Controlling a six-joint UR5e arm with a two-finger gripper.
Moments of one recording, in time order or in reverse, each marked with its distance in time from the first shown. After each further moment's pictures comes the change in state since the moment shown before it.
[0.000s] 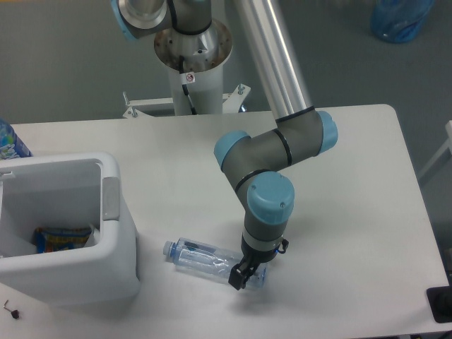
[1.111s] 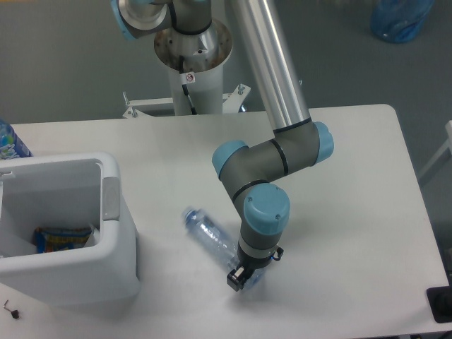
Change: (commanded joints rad) arm -0.012 -0.005 -0.012 0.000 0.003 0.002
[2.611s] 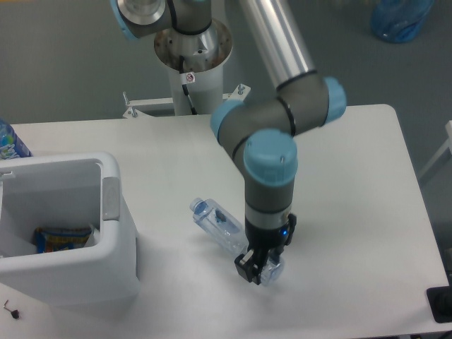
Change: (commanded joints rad) arm 0.024 0.235 0.130 0.037 -0.008 0.058
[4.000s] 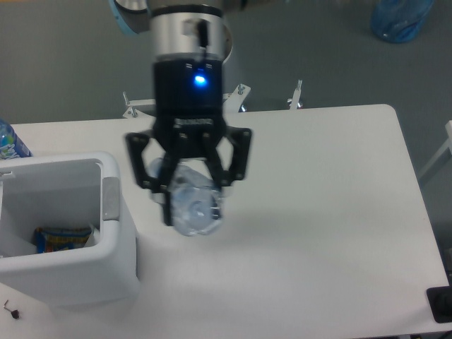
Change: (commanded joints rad) arm -0.192 0.215 0.091 0.152 -0.130 0.187
